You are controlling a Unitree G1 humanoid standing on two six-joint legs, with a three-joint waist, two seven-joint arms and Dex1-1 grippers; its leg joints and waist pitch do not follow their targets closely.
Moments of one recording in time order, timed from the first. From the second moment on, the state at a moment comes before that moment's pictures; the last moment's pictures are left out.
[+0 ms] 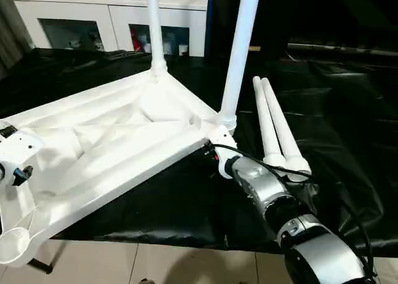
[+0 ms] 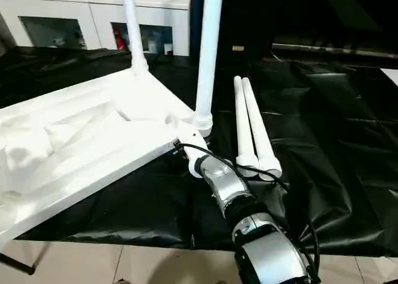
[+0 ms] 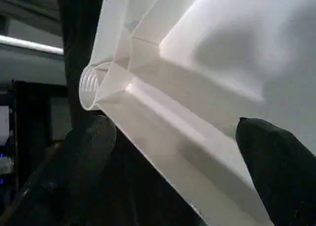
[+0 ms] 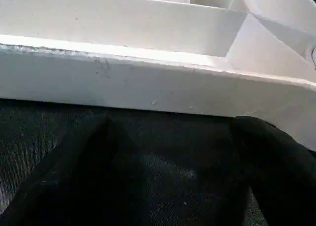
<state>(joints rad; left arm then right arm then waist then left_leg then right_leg) -0.23 0.93 0.00 0.26 0.30 0.58 -0.46 -0.70 0.01 0.18 0.98 -0.07 0.05 0.35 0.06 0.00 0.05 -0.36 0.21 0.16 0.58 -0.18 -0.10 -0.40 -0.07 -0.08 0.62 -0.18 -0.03</state>
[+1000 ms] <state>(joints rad) -0.17 0.93 -0.01 0.21 0.22 0.65 -0.63 -0.71 0.01 0.17 1.00 -0.08 0.03 0.36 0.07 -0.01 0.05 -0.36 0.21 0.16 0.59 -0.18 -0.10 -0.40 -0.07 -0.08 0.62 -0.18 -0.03</state>
